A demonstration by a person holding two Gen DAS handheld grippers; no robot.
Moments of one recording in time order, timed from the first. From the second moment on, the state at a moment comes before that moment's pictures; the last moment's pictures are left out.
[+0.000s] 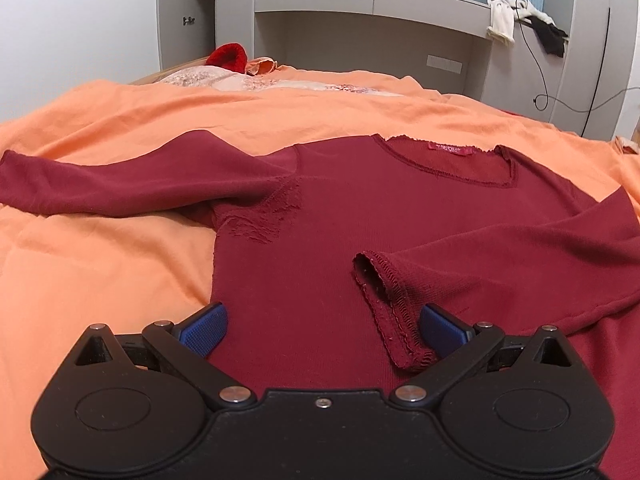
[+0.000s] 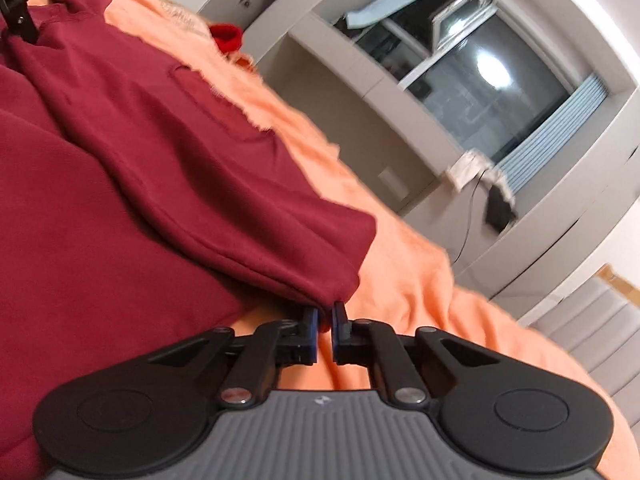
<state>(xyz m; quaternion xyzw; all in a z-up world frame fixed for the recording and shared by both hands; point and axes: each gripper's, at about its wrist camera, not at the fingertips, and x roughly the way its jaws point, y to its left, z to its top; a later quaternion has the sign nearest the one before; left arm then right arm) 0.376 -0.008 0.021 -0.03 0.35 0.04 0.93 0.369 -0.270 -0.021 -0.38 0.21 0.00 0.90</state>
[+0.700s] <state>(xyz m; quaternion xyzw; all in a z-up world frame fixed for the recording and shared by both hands) 0.364 -0.002 0.033 -0.06 0.32 0.03 0.94 0.311 -0.303 0.001 -0.23 0.27 0.07 0.93</state>
